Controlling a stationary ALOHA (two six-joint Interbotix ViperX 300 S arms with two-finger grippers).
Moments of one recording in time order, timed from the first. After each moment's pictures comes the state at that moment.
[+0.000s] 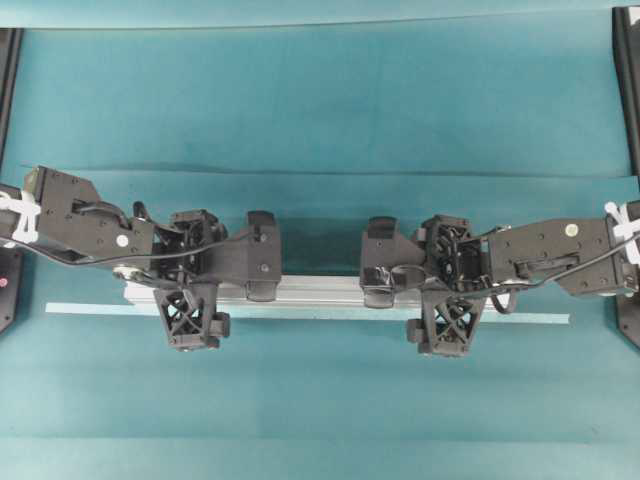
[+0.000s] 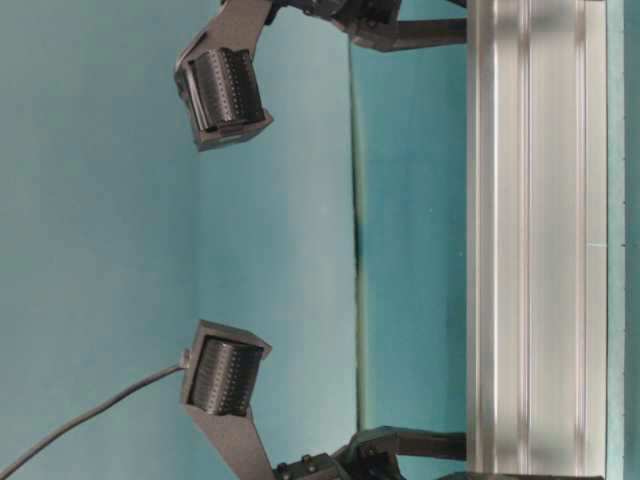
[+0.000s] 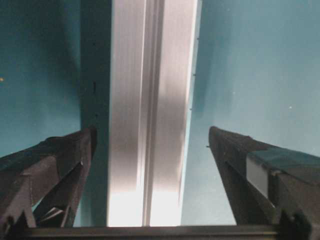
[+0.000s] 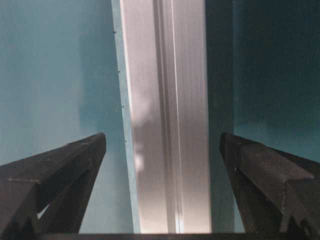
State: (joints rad) left arm -0.02 0.05 0.67 0.02 0.50 -0.10; right arm 0.04 0.05 0.70 0.00 0.49 0.12
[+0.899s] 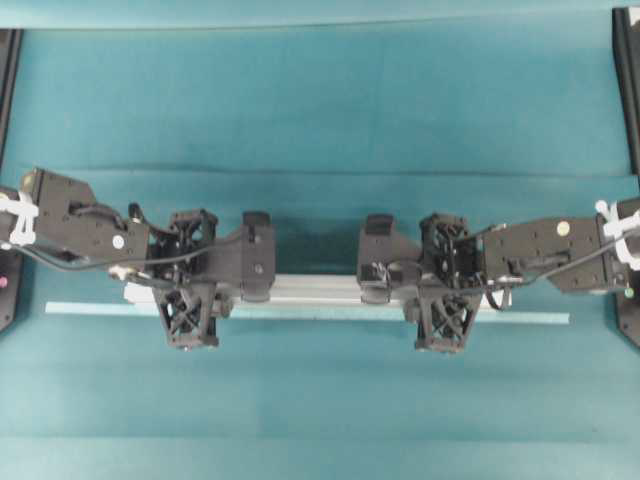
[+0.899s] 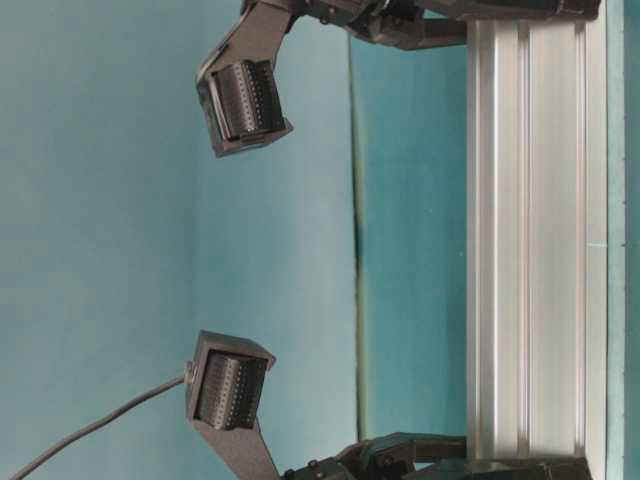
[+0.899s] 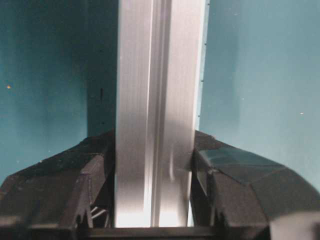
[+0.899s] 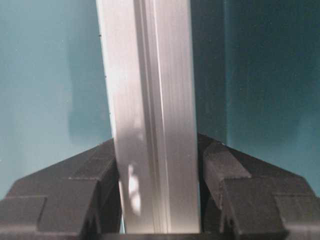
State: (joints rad) left arm -0.02 0.04 0.70 0.03 0.44 -0.08; right arm 0.03 0.07 0.70 -0.01 0.47 0.12
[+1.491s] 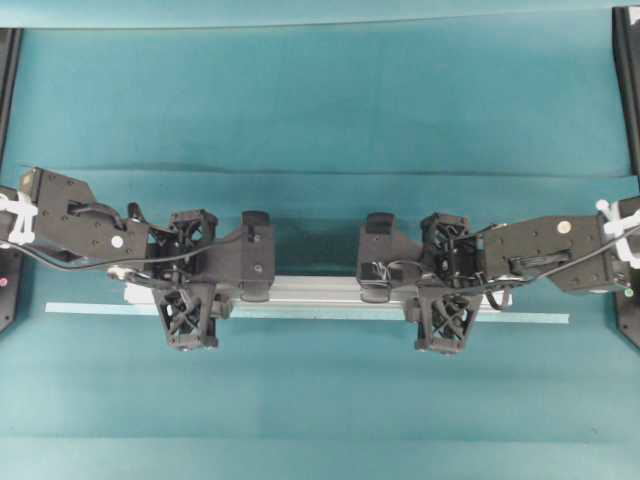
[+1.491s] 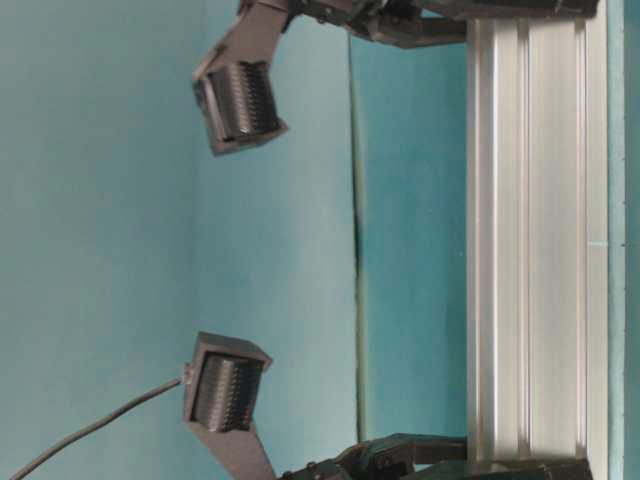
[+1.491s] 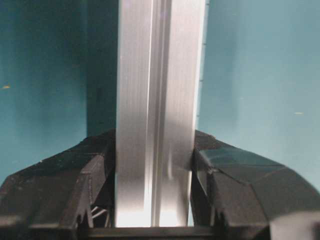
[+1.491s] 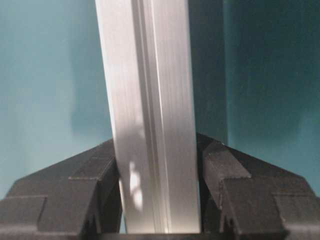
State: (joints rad) left arm -0.02 0.03 0.70 0.03 0.45 -0.09; right arm 0.02 0.04 0.70 0.01 0.50 0.12
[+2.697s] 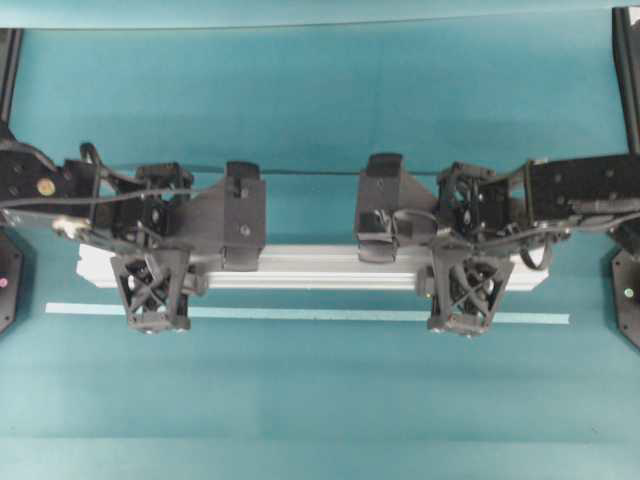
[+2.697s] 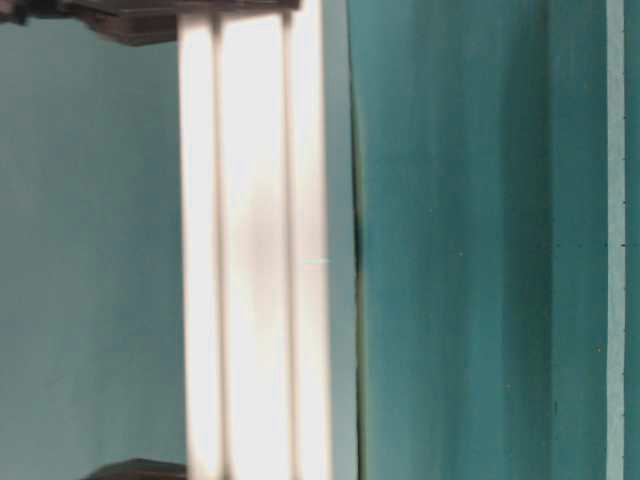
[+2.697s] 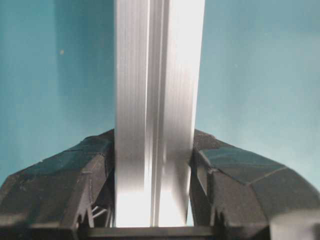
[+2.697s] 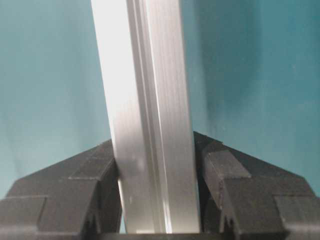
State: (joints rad) left arm -0.02 -0.20 0.39 0.03 1.05 -0.08; right arm 0.02 -0.16 0.35 0.02 1.09 0.13
